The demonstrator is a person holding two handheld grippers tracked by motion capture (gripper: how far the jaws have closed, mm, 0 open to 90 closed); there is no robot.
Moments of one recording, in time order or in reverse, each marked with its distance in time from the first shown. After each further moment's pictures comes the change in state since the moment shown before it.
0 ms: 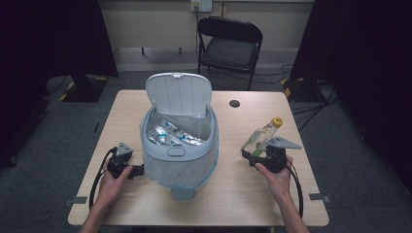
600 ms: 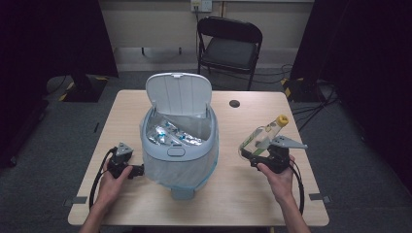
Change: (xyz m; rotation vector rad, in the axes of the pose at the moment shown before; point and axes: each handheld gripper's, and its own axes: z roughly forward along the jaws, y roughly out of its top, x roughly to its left) left arm 0.000 0.000 0.000 0.000 0.000 0.000; right arm 0.013 0.016 -0.020 -0.051 0.074 0.008
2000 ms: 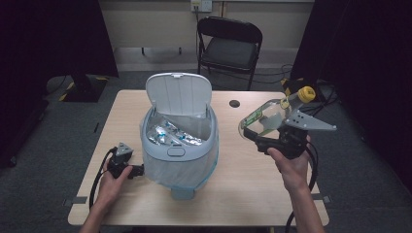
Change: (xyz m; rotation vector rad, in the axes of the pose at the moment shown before) left arm 0.000 0.000 0.000 0.000 0.000 0.000; right arm 0.050 0.105 -0.063 -0.180 0.106 -0.113
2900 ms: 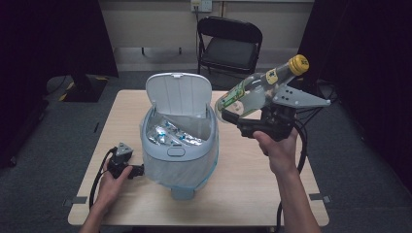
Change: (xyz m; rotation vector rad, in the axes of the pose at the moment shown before) left arm 0.000 0.000 0.000 0.000 0.000 0.000; right arm 0.042 0.069 0.022 -0.097 0.185 -0.078
